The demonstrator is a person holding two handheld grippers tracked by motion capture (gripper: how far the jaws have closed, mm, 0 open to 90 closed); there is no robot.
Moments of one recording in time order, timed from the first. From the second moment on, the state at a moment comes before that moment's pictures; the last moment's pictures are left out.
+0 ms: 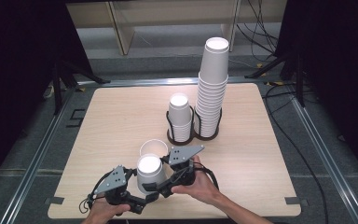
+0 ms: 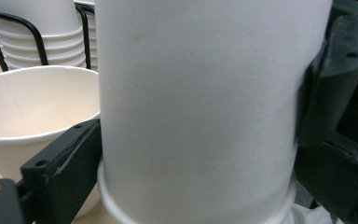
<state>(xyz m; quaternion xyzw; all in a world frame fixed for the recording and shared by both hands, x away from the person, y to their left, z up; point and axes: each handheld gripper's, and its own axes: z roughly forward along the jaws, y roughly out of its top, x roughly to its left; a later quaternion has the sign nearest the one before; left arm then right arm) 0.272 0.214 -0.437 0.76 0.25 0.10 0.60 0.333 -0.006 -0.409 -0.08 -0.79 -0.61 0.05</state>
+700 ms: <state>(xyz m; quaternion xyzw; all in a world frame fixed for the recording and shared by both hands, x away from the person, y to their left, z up) 0.270 0.218 -0.434 0.77 0.23 0.12 0.59 0.332 -0.006 -0.390 -0.06 -0.80 -0.59 0.04</state>
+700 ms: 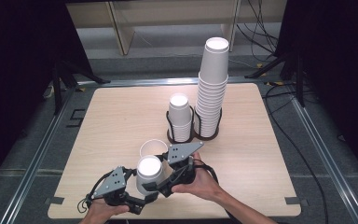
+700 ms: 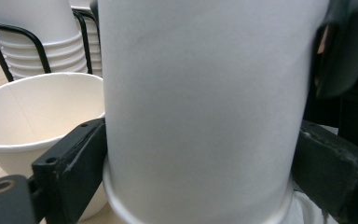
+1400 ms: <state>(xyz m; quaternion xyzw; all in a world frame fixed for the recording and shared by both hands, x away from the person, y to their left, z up) 0.270 0.218 -0.433 0.78 0.22 0.13 0.58 0.337 -0.001 -0.343 -0.01 -0.87 -0.49 0.02</state>
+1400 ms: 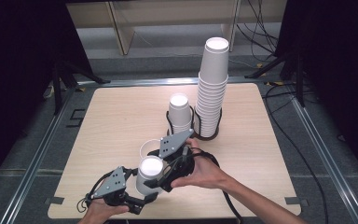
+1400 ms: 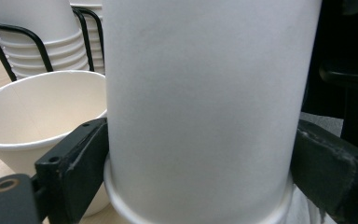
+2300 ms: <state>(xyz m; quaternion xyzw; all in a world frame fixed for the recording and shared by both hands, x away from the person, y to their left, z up) 0.267 0.215 -0.434 0.80 0.20 0.12 0.56 0.338 0.009 -0.335 0.03 -0.93 -0.38 0.04</state>
